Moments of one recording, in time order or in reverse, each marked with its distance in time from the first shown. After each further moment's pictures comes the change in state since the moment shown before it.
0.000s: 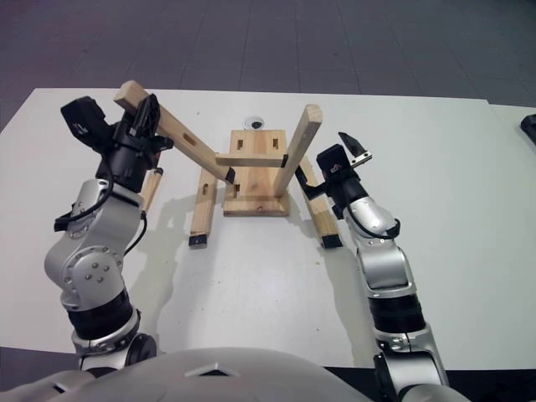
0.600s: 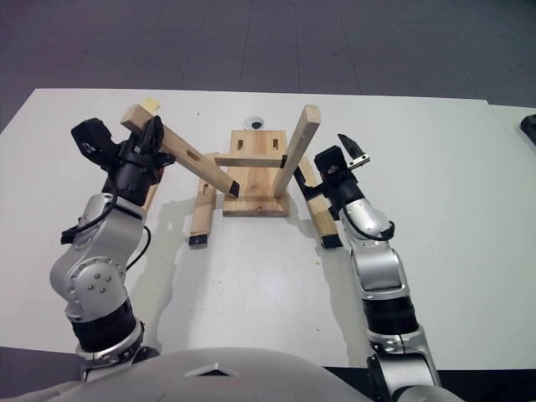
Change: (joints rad) left arm 0.074 -0.062 0.051 0.009 -0.055 0.025 0.012; right arm 0.009 0.041 0.001 -0.004 -0.033 0.009 -0.021
